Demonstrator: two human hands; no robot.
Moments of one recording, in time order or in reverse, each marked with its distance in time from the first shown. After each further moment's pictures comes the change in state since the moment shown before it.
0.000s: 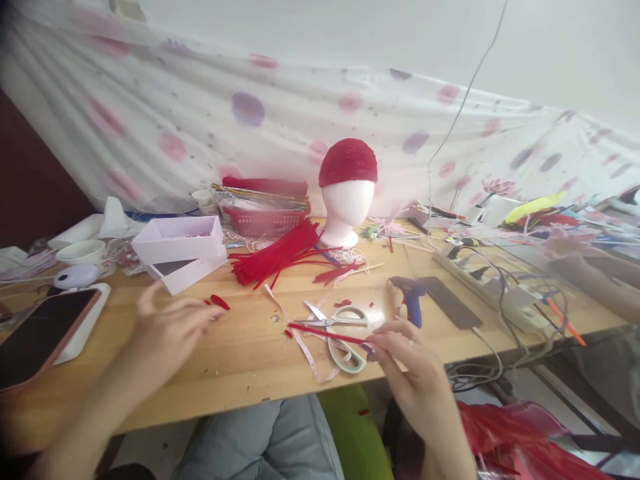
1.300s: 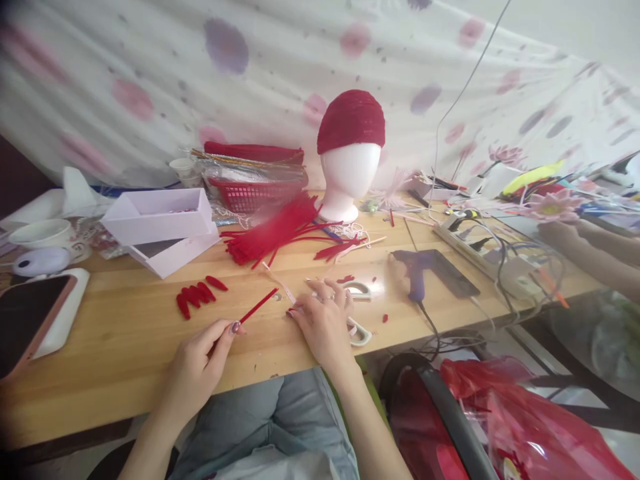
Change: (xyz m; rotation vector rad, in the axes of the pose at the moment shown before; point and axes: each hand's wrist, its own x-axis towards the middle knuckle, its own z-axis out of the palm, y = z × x) left_hand -0.046 0.026 0.047 -0.413 -0.149 -0.486; right_hand 0.013 -0.019 0.130 -0.261 -0.143 0.236
